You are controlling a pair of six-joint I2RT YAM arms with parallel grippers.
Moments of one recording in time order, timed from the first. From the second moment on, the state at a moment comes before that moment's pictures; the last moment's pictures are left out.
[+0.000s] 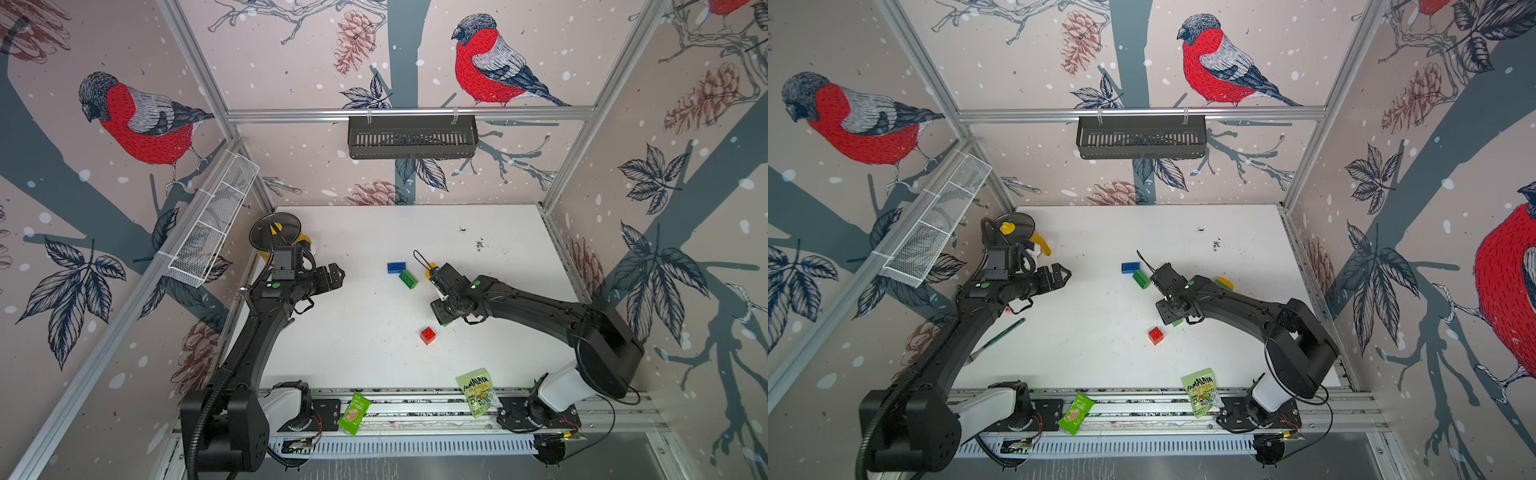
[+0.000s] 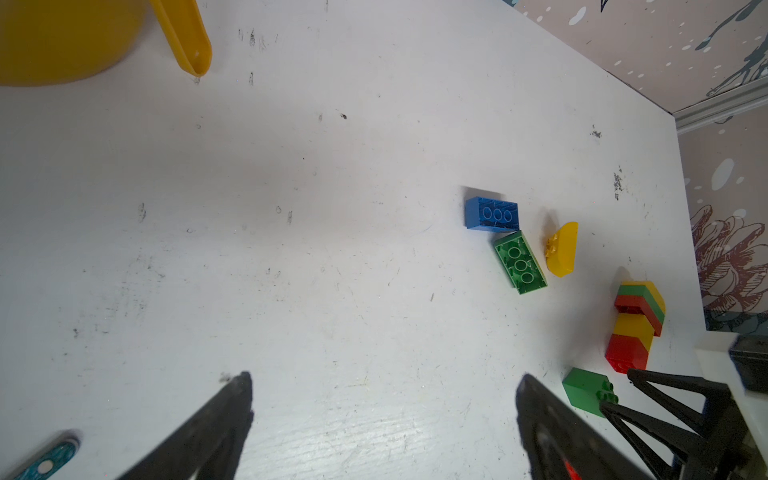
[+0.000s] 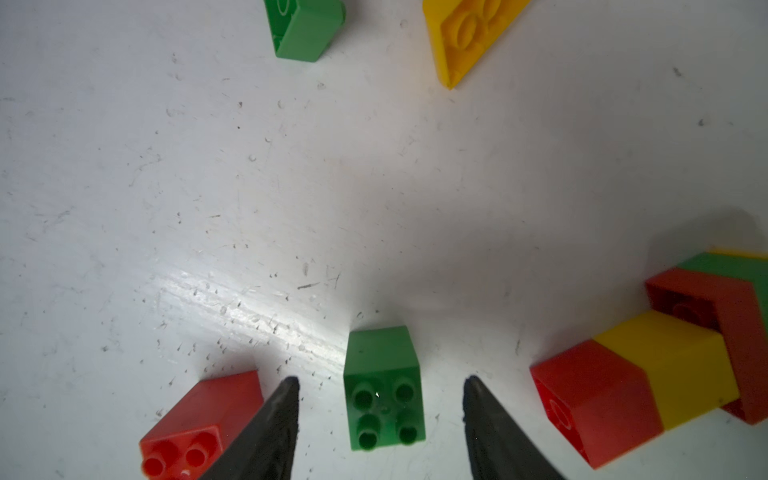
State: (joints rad) left arm -0.01 1.14 0.86 -0.56 0.34 -0.32; right arm 0.80 1.57 0.99 -0.62 0.13 0.28
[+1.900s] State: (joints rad) left arm -0.02 1.11 0.84 -0.56 0.34 -0.31; right arm 1.06 1.51 1.03 -0.71 0.13 0.37
